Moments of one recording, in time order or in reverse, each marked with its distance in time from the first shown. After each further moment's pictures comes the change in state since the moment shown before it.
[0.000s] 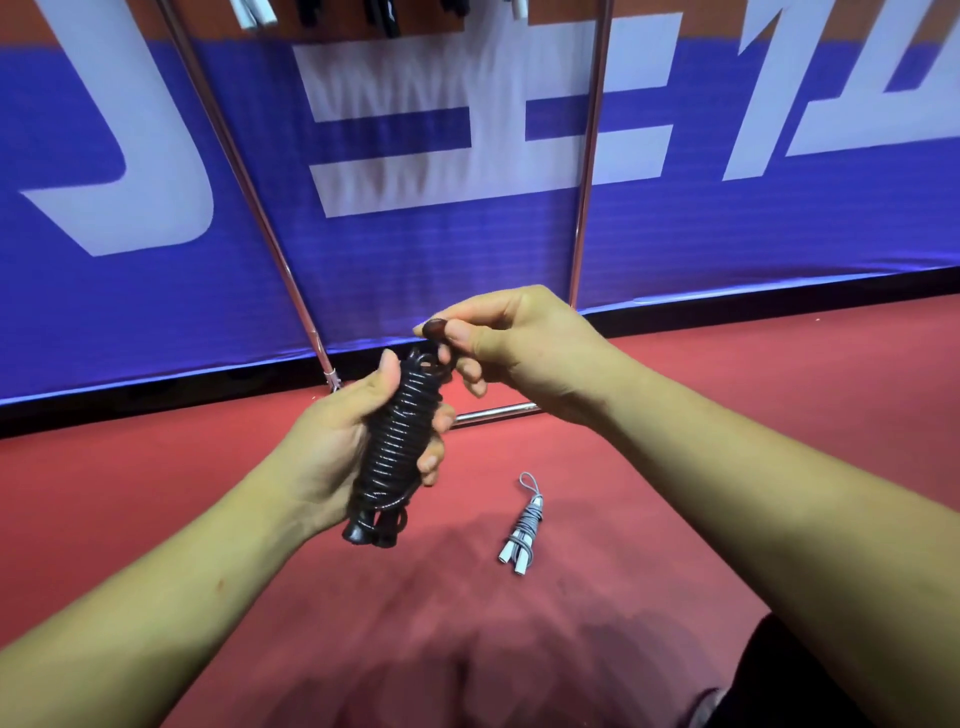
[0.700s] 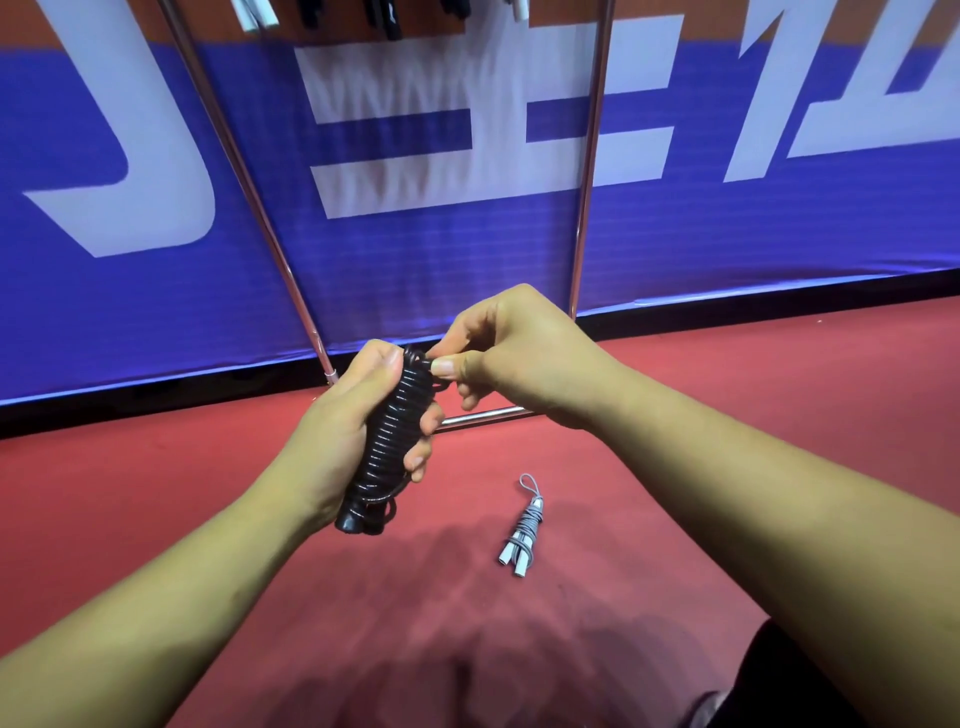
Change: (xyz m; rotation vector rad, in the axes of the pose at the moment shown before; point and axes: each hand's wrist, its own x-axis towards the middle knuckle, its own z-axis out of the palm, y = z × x) left_hand 0.004 -0.002 -0.003 0.280 0.154 0.214; right_hand -0.004 -0.012 0.008 -0.433 0.055 0.039
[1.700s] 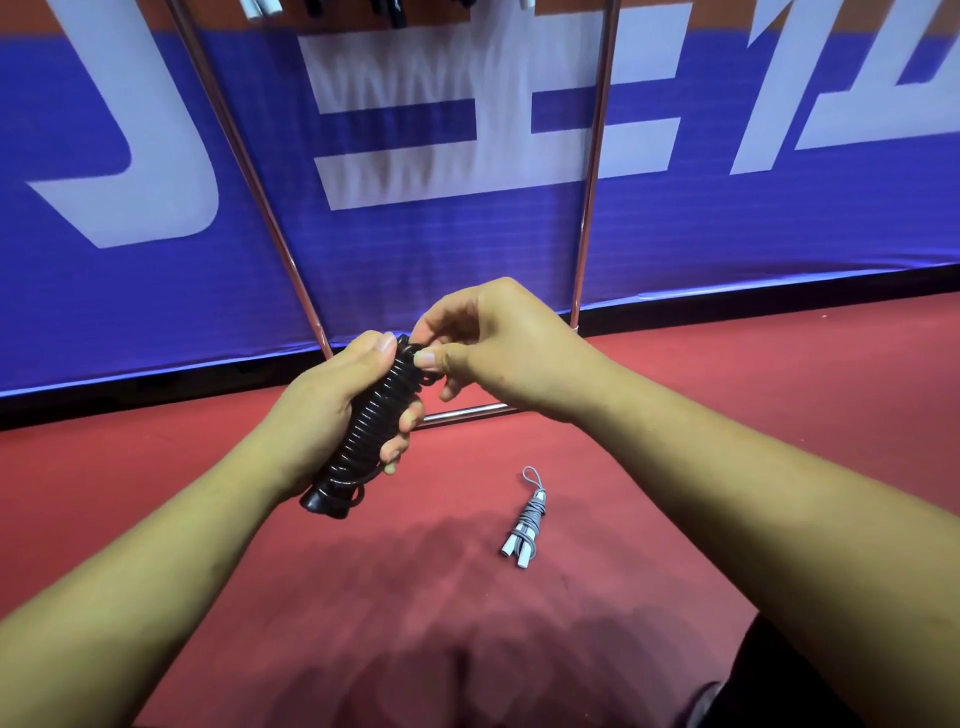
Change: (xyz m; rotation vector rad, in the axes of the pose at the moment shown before) left_hand -0.002 0.016 -0.019 0.157 -0.036 -0.103; right_hand -0.001 -0.013 0.011 -0.093 -0.027 -0.052
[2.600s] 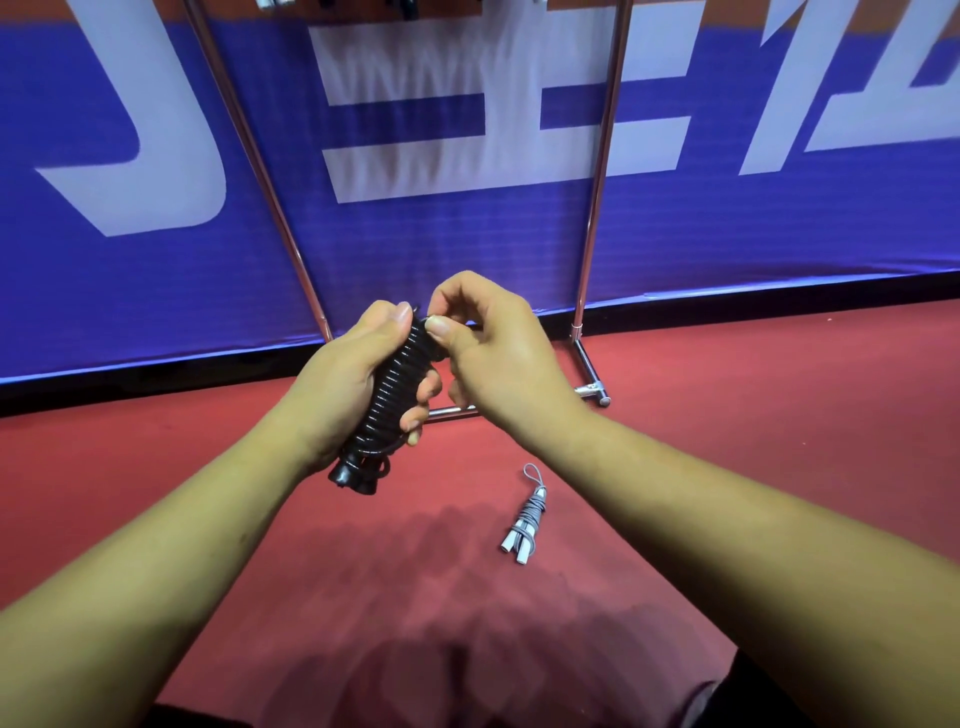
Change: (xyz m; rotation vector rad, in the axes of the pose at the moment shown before) left_hand 0.010 0.008 0.010 -0.018 0.026 0.038; right_hand 0.004 0.017 0.034 0.150 0.333 -0.032
